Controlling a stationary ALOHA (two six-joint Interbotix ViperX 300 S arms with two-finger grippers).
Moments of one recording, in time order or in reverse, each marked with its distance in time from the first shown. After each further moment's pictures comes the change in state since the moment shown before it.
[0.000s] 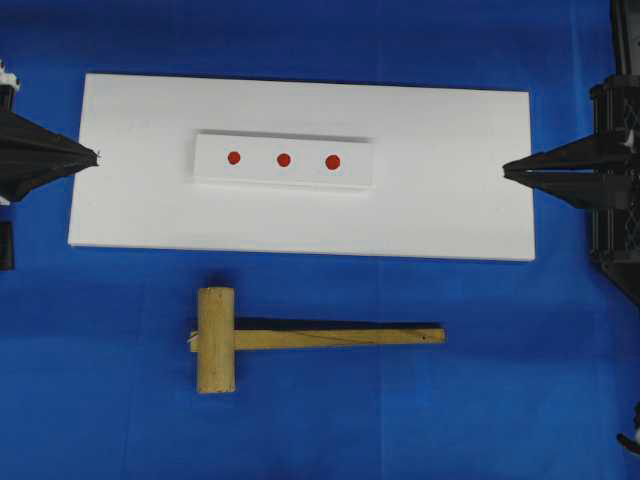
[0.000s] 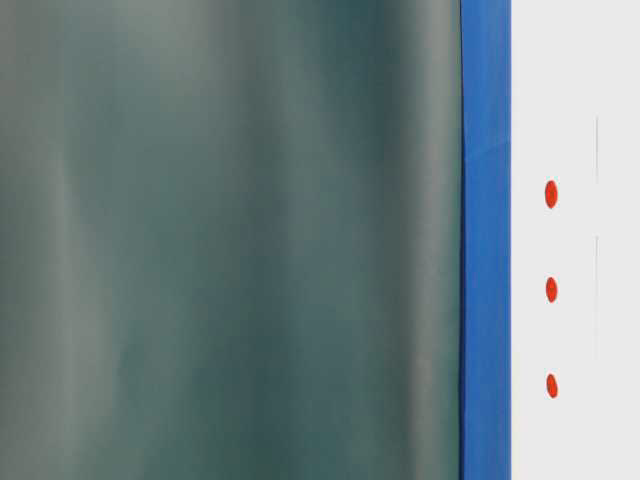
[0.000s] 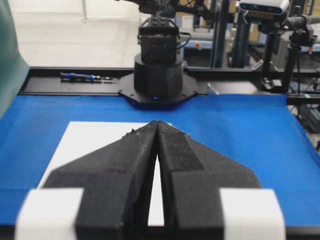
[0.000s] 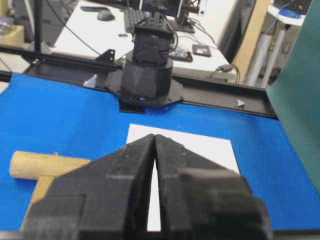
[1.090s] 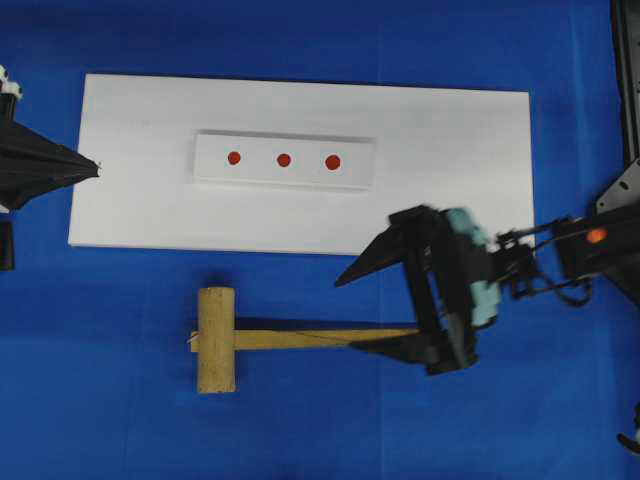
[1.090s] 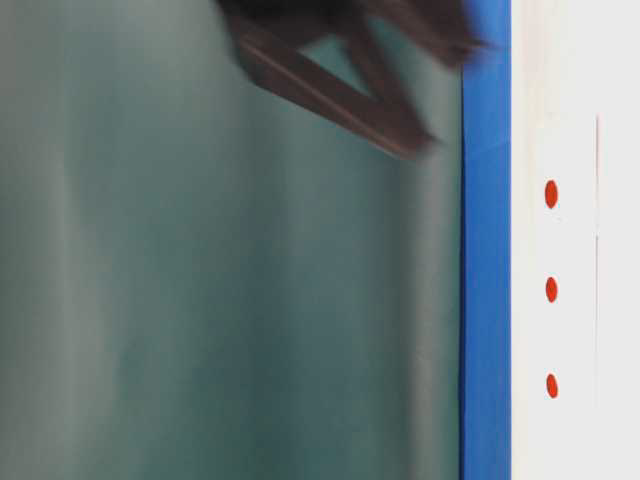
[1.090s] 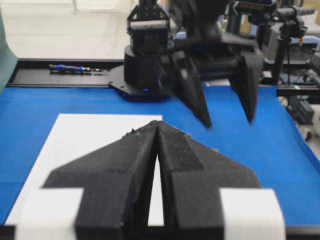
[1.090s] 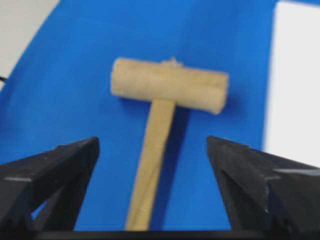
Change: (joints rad) left arm -0.025 -0.002 0.002 -0.006 0.028 -0.005; right arm 0.258 0.853 -0.382 0.064 -0.009 0.155
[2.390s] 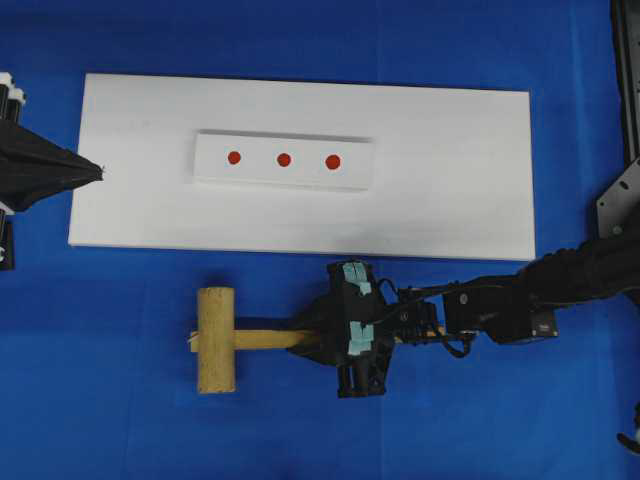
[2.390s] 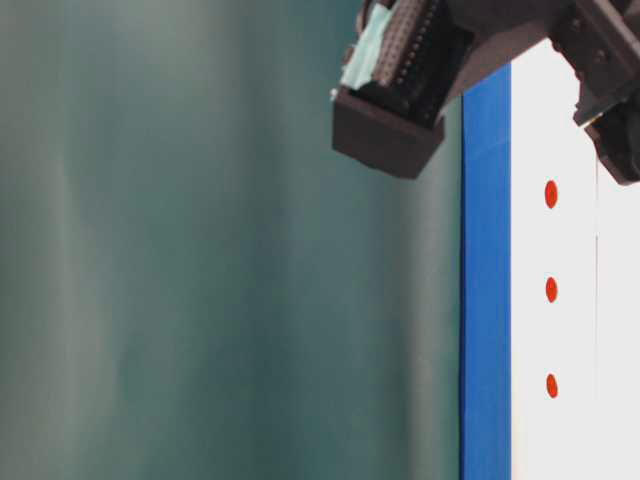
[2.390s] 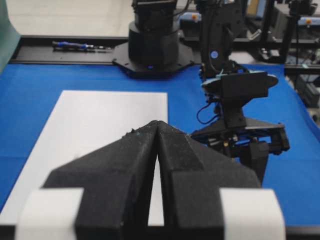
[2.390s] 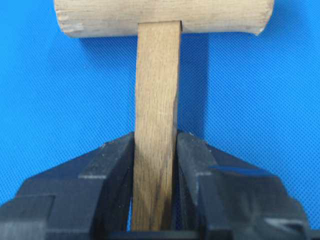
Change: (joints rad) left arm 0.012 -0.002 0.044 -0.002 0.005 -0.002; right arm 0.061 0.497 -0.175 0.247 -0.202 -0.029
